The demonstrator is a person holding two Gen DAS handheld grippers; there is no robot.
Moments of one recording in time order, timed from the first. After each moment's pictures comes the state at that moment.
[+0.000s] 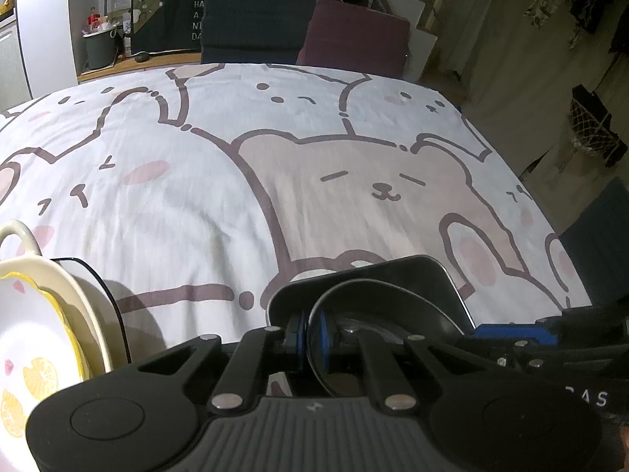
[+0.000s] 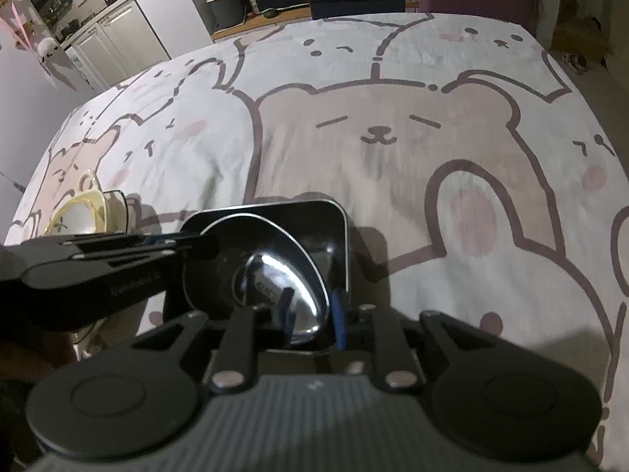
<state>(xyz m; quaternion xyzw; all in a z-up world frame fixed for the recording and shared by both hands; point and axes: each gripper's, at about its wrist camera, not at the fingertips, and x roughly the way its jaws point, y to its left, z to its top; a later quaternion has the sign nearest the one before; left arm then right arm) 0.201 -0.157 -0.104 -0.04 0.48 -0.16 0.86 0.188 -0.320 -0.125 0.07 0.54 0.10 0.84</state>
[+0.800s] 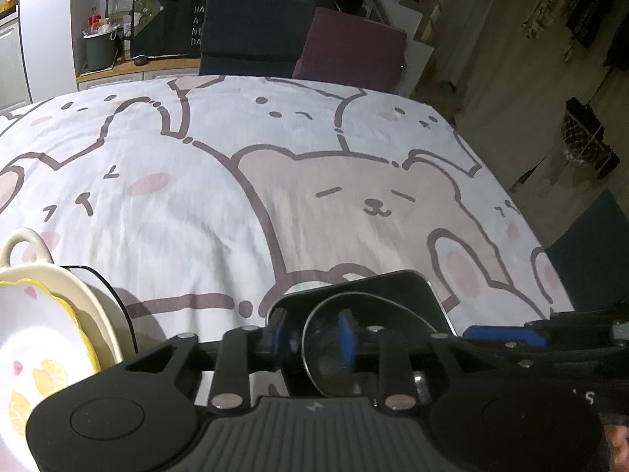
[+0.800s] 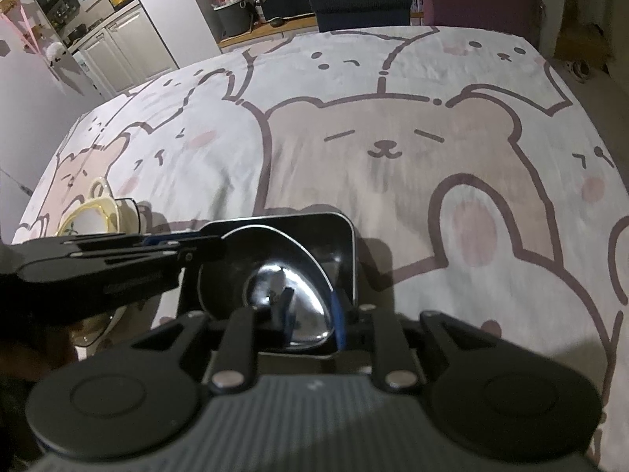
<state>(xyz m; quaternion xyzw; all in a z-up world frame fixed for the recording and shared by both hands) 0.195 -0.149 -0.086 -0.06 0.47 -0.17 0.87 0.181 -0.321 -0.110 0.07 0.52 0.10 0.84</state>
